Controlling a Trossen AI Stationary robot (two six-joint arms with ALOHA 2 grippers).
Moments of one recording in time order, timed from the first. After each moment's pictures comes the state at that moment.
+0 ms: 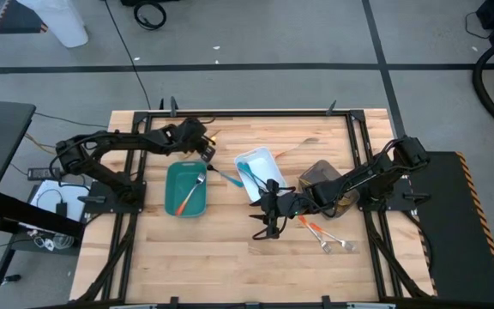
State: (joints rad) left arm 0.56 1.48 0.67 -0.07 -0.16 -0.25; right arm 0.30 1.65 0.88 0.25 0.31 0.17
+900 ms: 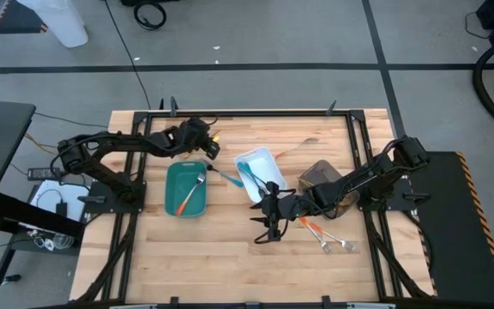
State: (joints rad) left arm 0.51 1.49 0.67 0.07 -0.28 -0.25; right arm 0.31 1.65 0.88 0.24 0.30 0.17
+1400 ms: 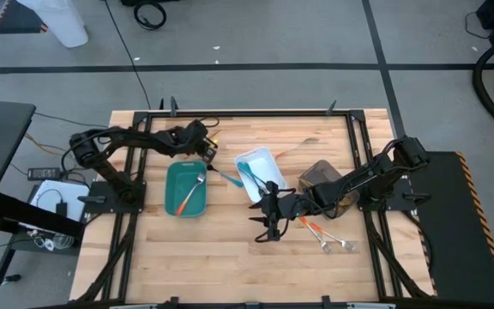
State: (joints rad) left arm 0.57 1.61 0.67 -0.03 -0.24 -0.27; right arm 0.31 1.65 0.88 0.27 0.29 0.16
